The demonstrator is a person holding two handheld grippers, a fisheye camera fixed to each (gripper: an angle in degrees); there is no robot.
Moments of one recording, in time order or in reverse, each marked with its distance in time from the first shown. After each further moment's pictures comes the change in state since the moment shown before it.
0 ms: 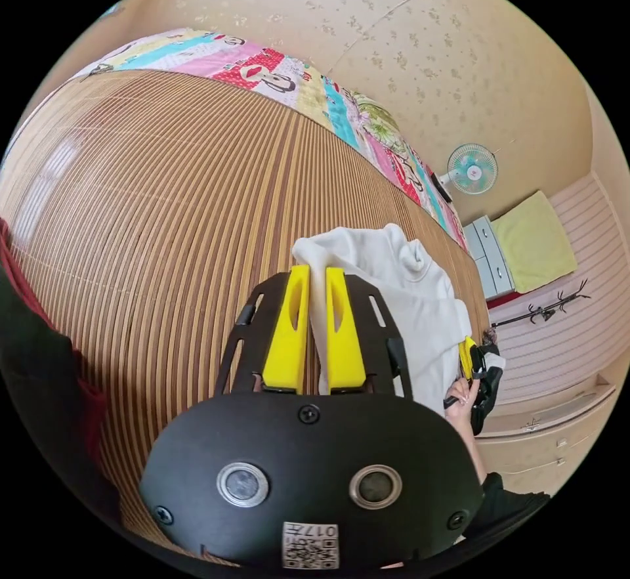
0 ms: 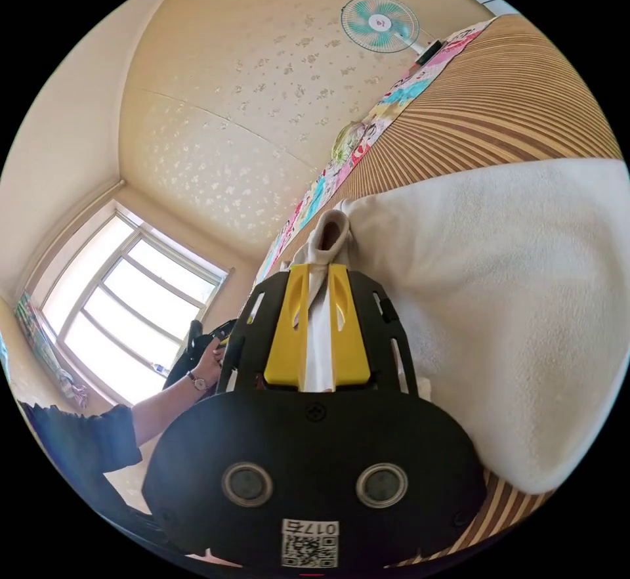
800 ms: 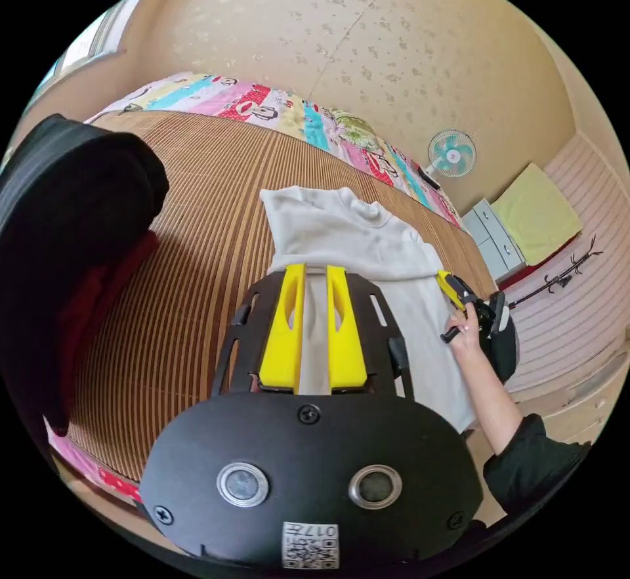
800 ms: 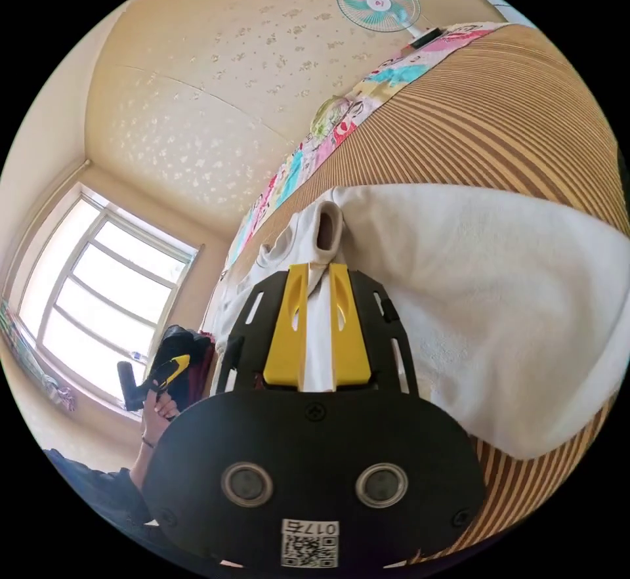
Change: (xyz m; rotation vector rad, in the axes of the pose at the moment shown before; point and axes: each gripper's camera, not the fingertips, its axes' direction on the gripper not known) left arm 0.107 0.255 -0.100 0.096 -0.195 0.247; right arm -0.094 -0.018 0.042 -0.139 0.210 -0.052
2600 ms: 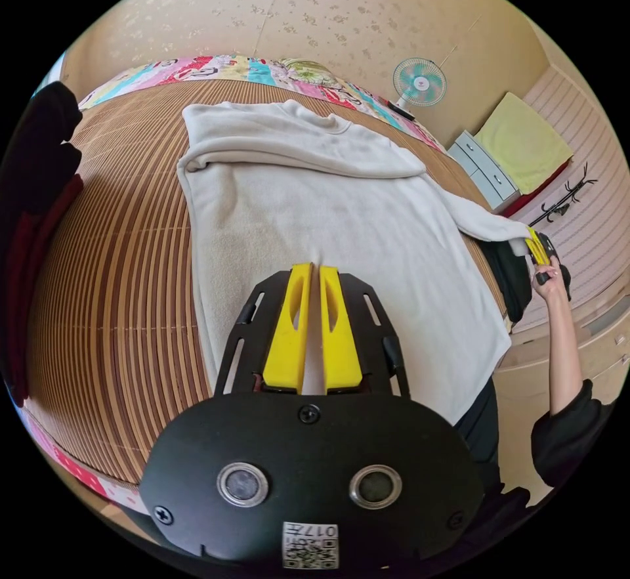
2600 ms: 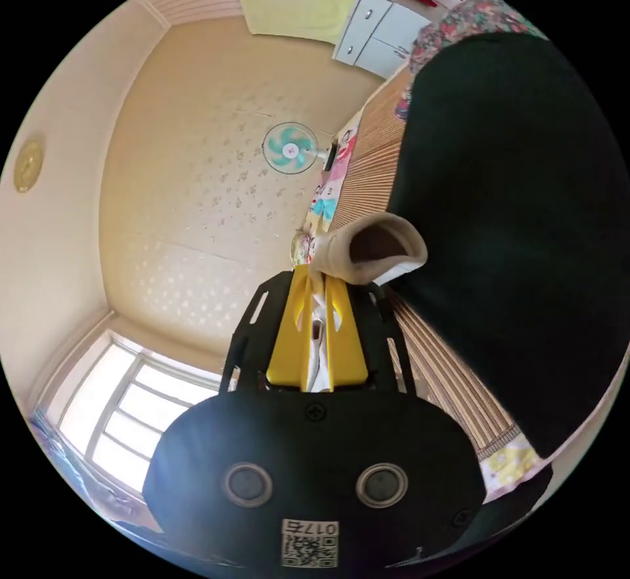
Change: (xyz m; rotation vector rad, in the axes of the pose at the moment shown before) left arm -0.051 0.121 0.189 -0.141 0.077 0.099; right arm 0.085 0.014 -0.309 0.451 -0.079 0.346
